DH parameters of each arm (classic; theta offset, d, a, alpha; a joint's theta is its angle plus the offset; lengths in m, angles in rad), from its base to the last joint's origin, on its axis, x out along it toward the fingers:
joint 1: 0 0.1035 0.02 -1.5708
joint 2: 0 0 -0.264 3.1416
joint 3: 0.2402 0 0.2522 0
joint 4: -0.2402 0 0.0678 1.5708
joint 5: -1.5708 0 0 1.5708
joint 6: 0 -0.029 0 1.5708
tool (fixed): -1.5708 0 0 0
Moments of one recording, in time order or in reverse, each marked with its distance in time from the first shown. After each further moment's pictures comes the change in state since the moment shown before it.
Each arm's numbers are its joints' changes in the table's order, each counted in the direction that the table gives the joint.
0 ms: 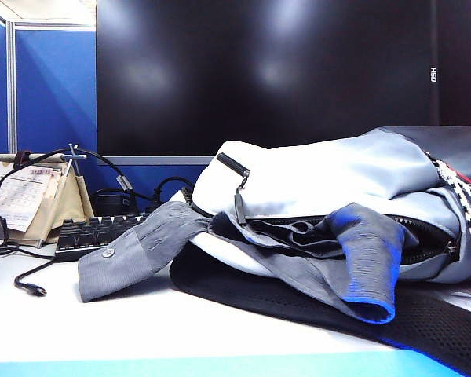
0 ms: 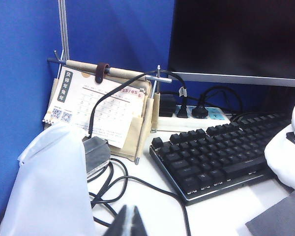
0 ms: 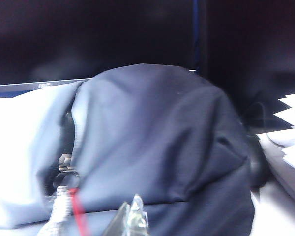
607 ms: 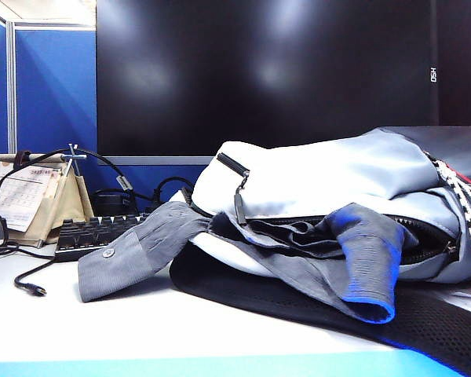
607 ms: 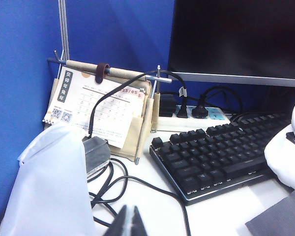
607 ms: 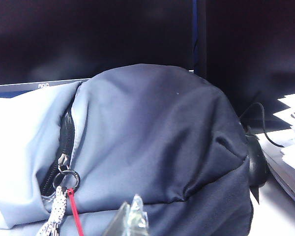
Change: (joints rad) left arm 0.000 0.000 0.000 0.000 0.000 0.000; right arm 0.000 0.000 0.000 0.000 0.010 0.005
